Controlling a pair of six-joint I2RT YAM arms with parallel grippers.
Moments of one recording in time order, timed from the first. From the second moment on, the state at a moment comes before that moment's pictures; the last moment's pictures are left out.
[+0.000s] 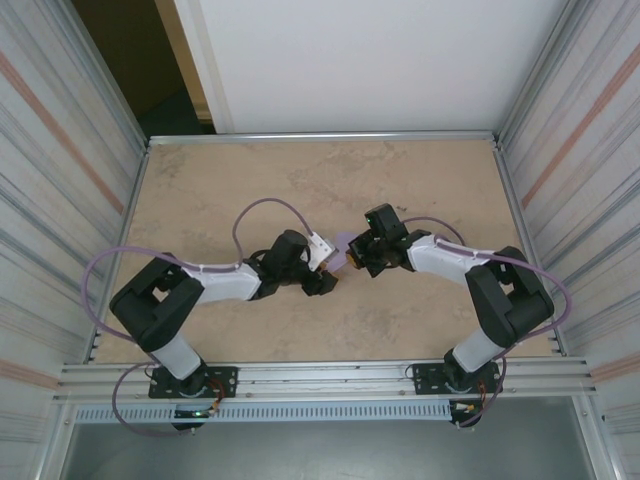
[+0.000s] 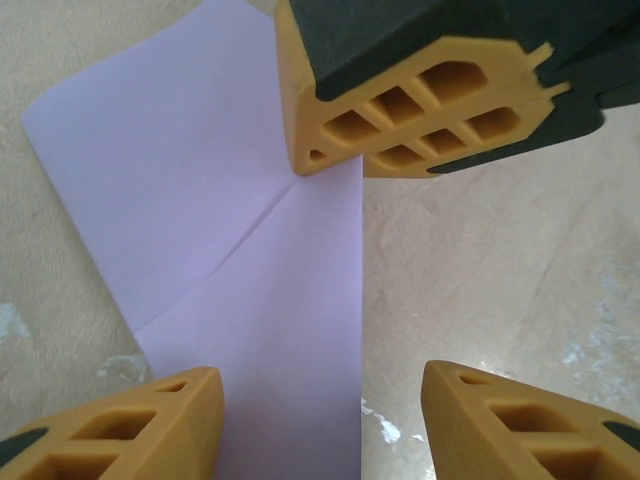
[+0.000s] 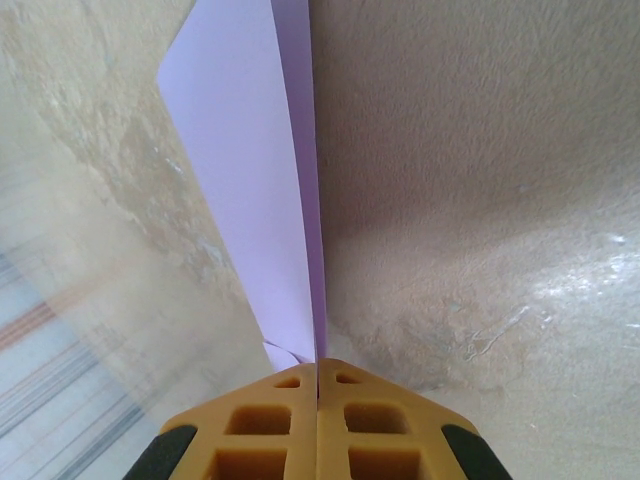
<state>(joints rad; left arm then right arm) -0.78 1.65 0.72 0.21 0.27 0.03 0.56 1.59 0.84 -0.21 -0.27 1.50</state>
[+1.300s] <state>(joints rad) -0.73 1.74 0.65 0.37 0.32 0.07 0.46 1.55 0.88 -0.37 -0.25 1.36</state>
